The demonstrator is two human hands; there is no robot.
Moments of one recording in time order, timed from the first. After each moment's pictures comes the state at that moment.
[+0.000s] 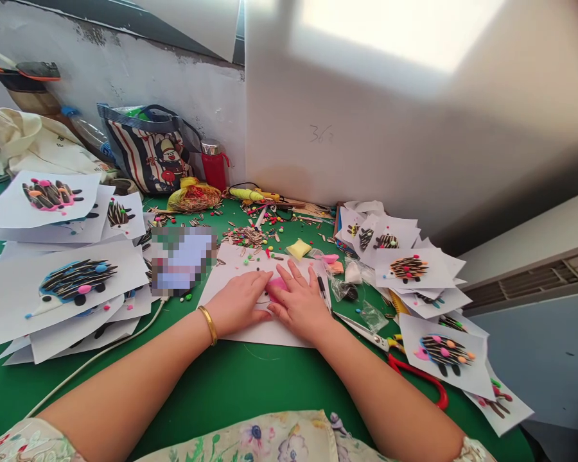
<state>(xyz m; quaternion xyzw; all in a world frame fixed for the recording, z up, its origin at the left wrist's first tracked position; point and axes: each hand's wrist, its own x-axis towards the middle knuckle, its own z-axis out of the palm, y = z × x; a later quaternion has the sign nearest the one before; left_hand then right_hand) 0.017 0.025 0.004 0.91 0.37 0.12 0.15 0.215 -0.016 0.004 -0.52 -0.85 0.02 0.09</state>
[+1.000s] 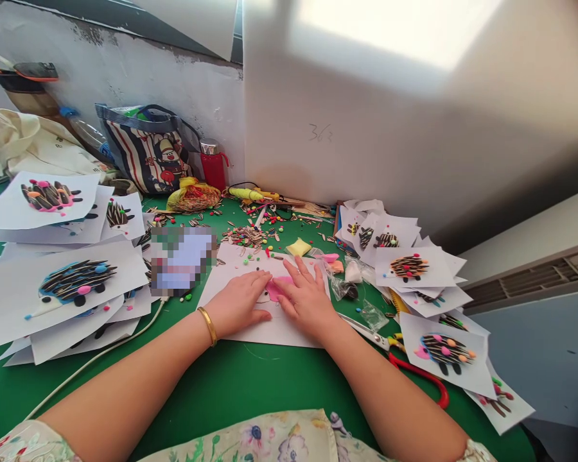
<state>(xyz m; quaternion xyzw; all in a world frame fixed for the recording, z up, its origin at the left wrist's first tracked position) 0.017 0.024 0.004 0.91 0.38 0.09 0.16 0.224 -0.014 0.000 -0.54 -0.83 0.01 0.12</state>
